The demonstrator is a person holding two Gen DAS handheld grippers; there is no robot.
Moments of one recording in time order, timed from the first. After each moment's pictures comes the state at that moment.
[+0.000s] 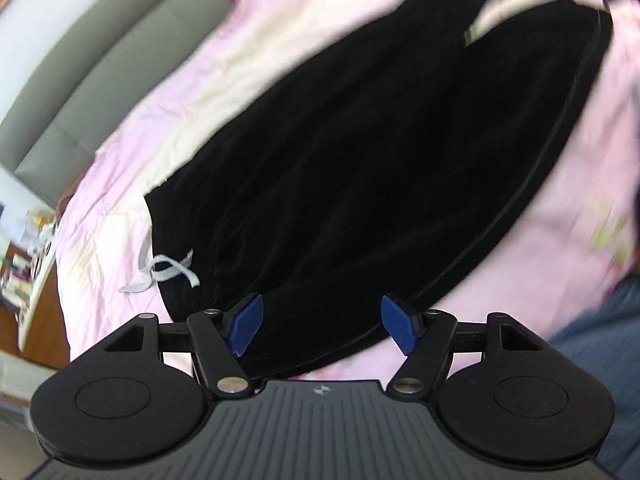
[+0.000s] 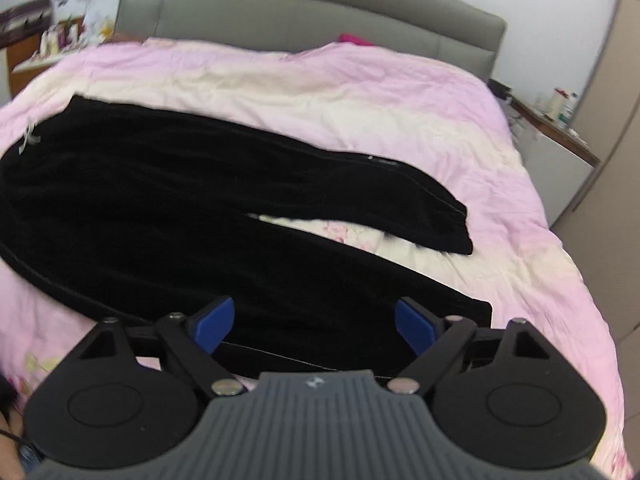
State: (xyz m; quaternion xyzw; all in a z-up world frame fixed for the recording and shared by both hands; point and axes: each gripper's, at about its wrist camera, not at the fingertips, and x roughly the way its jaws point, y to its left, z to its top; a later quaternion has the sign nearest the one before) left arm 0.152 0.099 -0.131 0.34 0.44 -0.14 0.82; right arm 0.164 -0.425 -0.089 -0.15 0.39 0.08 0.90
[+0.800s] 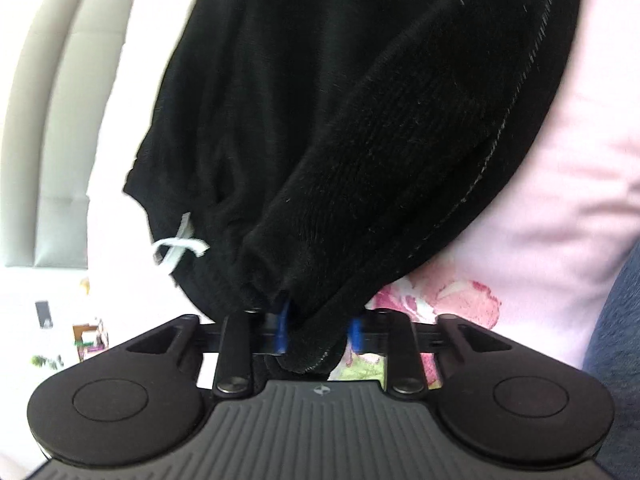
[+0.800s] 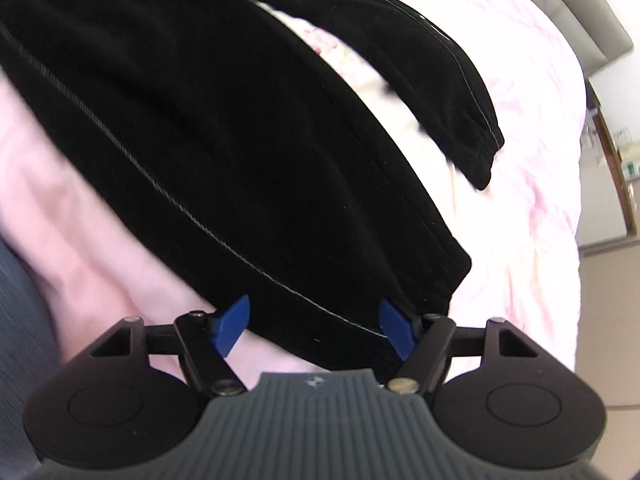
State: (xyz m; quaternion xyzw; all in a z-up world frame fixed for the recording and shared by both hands) left arm 0.183 0.141 -0.233 0.55 0.45 -0.10 0.69; right arm 0.226 -0.529 -0.199 -0.38 0.51 0.15 0.75
